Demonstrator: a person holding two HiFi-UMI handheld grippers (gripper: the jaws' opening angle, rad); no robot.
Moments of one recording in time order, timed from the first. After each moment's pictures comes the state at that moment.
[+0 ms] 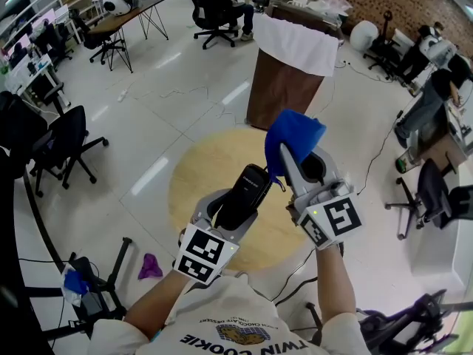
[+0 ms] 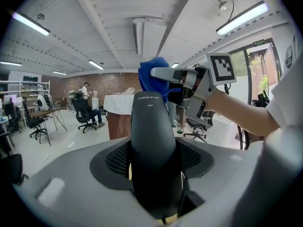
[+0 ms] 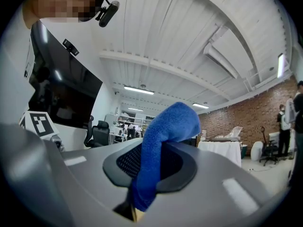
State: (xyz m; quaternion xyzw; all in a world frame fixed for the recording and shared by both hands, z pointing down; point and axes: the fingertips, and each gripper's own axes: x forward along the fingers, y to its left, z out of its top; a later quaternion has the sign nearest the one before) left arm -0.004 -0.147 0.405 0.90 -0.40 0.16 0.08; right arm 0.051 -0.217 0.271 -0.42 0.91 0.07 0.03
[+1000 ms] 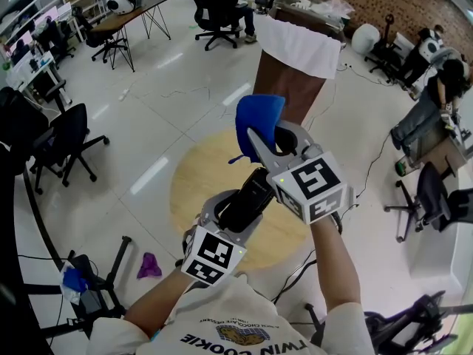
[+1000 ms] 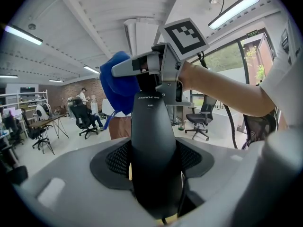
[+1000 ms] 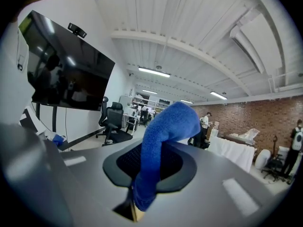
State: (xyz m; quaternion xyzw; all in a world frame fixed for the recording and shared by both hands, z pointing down) left arm 0.000 -0.141 0.405 0.90 -0.40 0.19 0.03; right arm -0.024 -0.242 0.274 -0.34 0.93 0.08 -0.12
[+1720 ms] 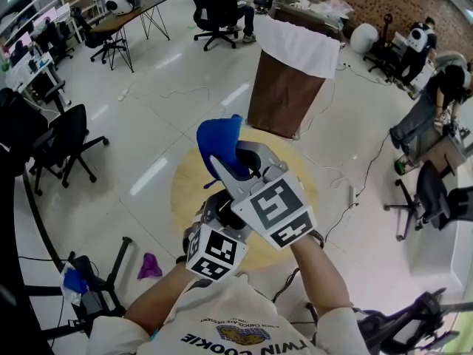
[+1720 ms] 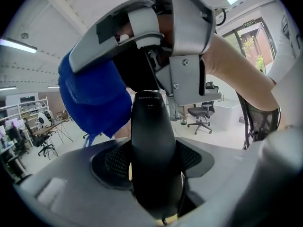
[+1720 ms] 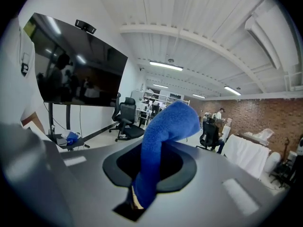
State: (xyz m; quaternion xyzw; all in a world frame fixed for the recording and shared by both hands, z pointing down) left arm -0.005 -0.146 0.417 0.89 -0.40 0.22 0.01; right arm -0.095 -0.185 0.290 -0.27 0.95 0.08 -0.16
